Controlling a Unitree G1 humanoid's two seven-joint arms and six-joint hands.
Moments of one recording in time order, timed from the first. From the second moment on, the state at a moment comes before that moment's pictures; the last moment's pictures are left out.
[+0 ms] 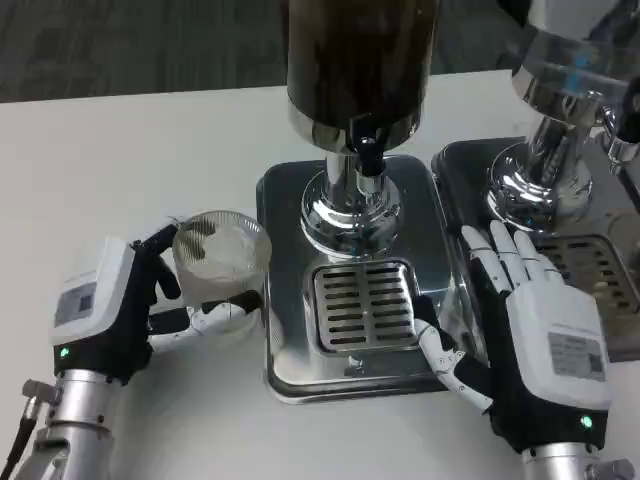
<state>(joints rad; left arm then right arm) -0.31 0.43 -0.27 0.98 0.64 -0.65 0.72 0.19 -0.19 0.37 -0.02 -0.95 0.06 -0.56</state>
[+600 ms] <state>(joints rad) -0.30 0.42 -0.27 0.86 0.64 -0.64 0.77 0.21 -0.21 0.36 -0.05 -0.93 0.06 -0.56</state>
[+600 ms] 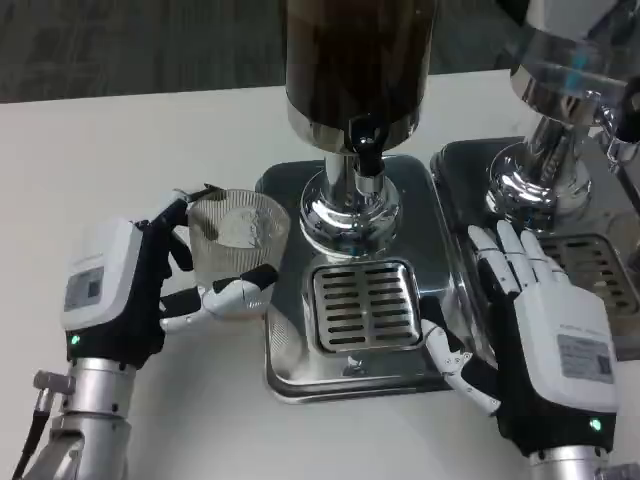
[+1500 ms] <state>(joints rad) -0.45 0.30 -0.39 0.96 0.76 -0.60 0.77 0.21 -0.21 0.36 -0.05 -0.94 0.06 -0.56</state>
